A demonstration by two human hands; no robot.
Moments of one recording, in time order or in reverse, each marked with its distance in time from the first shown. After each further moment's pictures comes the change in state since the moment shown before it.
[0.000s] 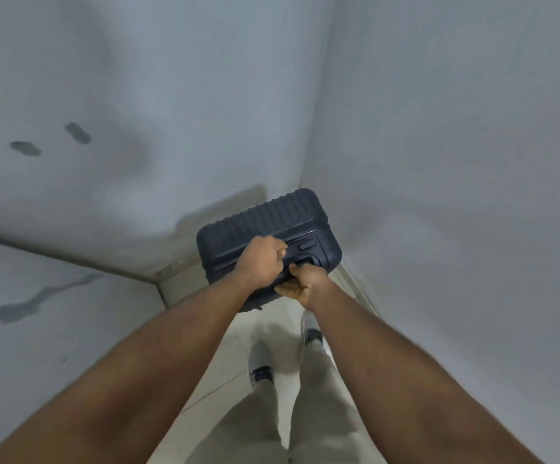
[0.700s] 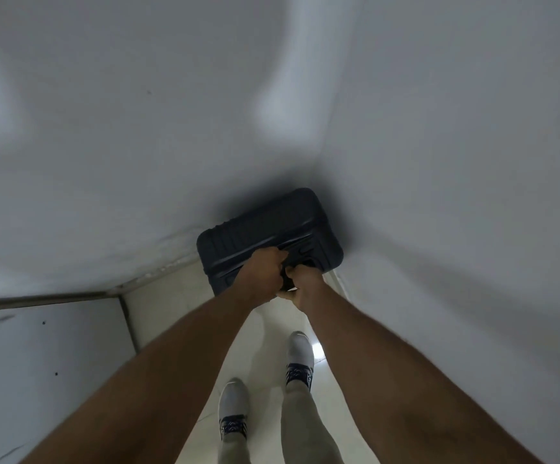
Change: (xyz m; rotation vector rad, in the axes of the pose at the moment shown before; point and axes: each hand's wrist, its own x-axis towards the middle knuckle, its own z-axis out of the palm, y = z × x) left_hand 0.274 -0.084 0.097 -0.017 -0.080 -0.115; right_hand 0.294 -0.134 0.017 -0.095 0.025 0.114
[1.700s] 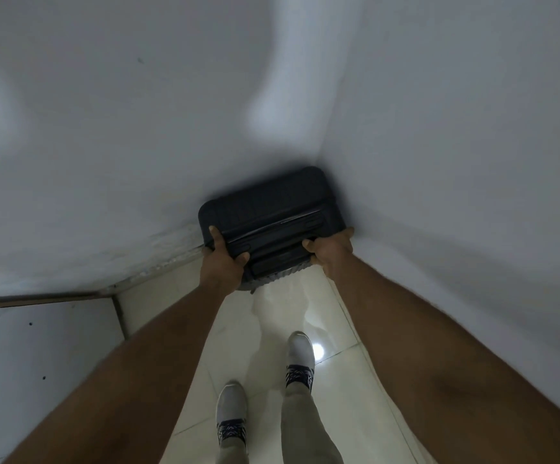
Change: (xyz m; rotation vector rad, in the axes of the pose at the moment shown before) left_hand 0.006 -0.087 0.013 -0.268 0.208 -0.510; right_hand 0.089 -0.048 -0.035 -0.282 0.203 -0.349
